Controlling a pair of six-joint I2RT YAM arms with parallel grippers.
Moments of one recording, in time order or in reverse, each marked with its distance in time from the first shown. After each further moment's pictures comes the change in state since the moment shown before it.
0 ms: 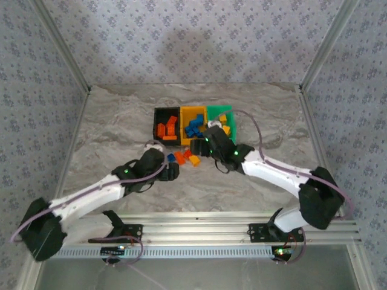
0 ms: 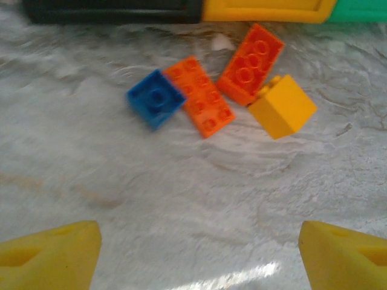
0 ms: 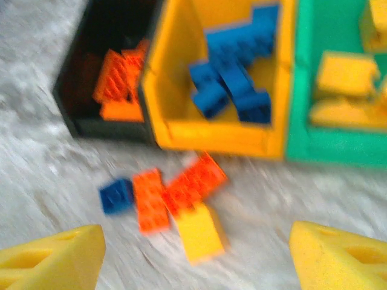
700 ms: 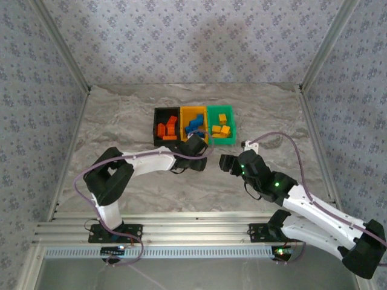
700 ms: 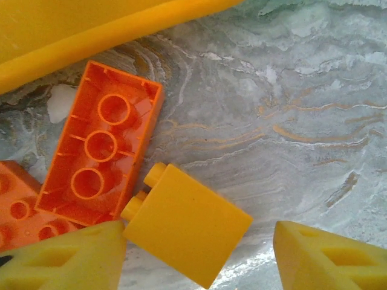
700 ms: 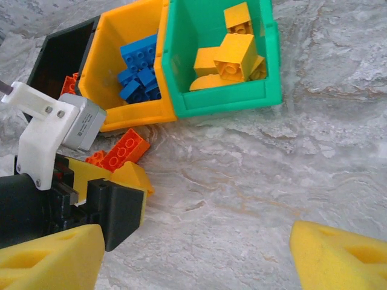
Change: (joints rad) left arm -0.074 0.650 0.442 0.029 0.011 0.172; right arm -0.014 -0.586 -0.299 -0.197 0.136 0.090
